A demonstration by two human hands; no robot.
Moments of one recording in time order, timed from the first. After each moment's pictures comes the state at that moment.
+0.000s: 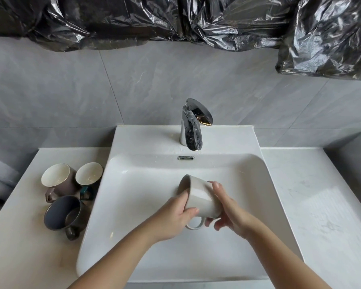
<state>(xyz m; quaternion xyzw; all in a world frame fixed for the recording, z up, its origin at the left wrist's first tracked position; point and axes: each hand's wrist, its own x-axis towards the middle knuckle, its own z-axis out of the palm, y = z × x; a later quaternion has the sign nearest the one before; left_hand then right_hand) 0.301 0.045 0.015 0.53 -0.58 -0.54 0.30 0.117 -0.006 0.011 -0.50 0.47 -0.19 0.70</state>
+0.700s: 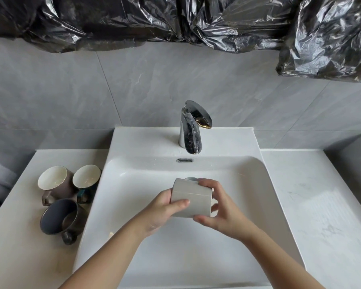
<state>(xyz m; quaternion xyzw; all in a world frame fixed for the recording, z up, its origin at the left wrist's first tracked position) 0.318 0.034 0.016 0.45 -0.42 -0.68 0.40 0.112 -0.012 -0.005 -0.73 0.37 -0.25 0.52</state>
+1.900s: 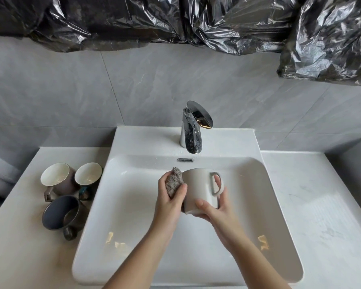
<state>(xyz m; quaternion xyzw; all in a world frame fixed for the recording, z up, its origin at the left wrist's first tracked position) 0.273 0.036 0.017 0.59 -0.24 -0.49 0.59 0.134 0.010 -0.001 -0.46 0.41 -0.37 0.69</state>
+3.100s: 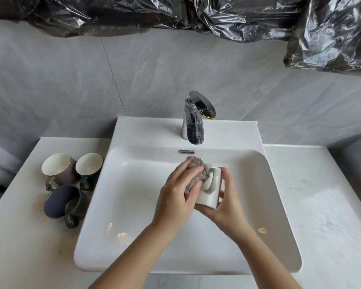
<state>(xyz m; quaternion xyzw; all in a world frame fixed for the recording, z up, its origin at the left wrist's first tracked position) 0.275 0.042 0.021 0.60 -0.62 -0.18 0.47 0.123 0.007 -0.004 -0.66 0.46 -0.36 0.48</state>
